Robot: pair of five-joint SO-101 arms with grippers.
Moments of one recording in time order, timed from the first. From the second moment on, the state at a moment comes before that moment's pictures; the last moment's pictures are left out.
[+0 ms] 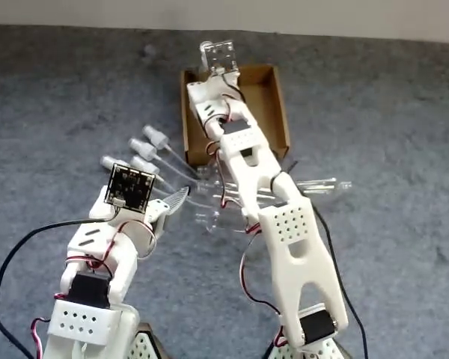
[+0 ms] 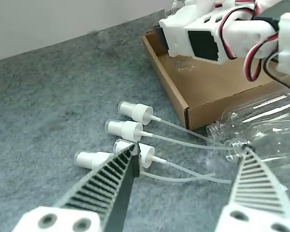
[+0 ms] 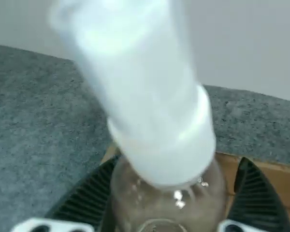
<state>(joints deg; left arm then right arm) 3.8 -84.2 82.0 37.0 -4.9 -24.5 58.3 -39.7 7.1 -1.5</state>
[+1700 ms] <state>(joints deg) 1.0 -84.2 79.1 43.3 -5.3 -15.1 0.3 -37.5 99.8 -0.3</state>
